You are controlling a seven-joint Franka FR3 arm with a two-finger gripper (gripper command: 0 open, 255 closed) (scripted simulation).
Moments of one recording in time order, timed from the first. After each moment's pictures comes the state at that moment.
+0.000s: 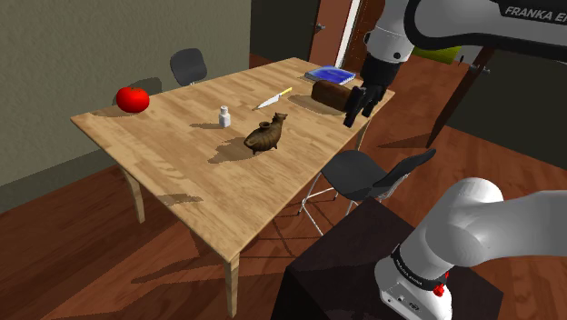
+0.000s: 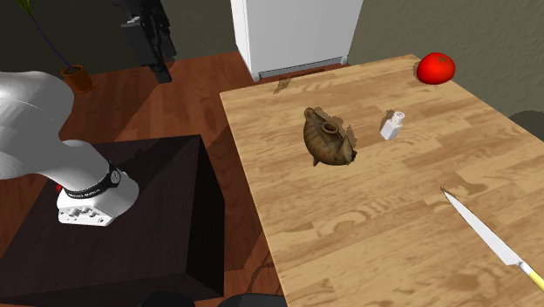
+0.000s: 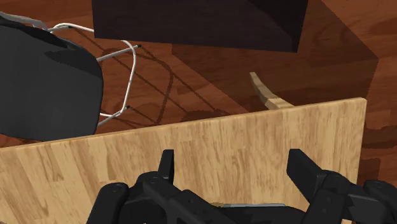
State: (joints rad) arm 0.02 -0.82 0.02 -2.43 0.01 1.66 -0.02
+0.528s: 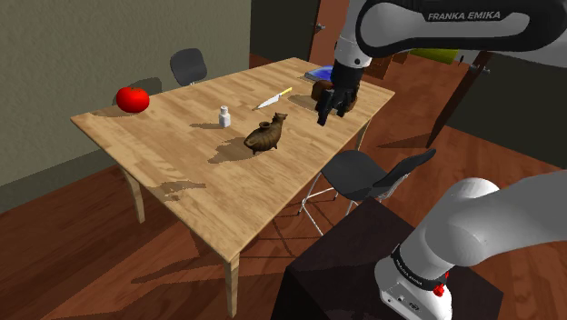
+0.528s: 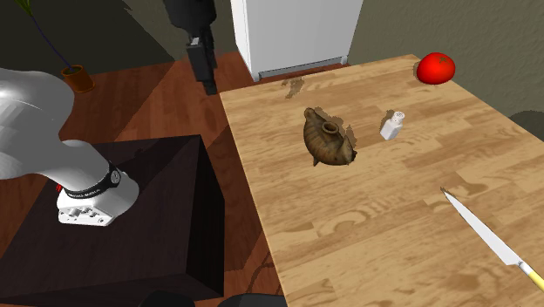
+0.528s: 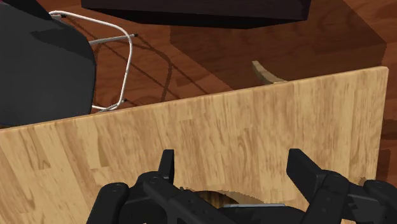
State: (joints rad) arm 0.02 -0.58 0.03 -2.36 0.02 1.82 0.00
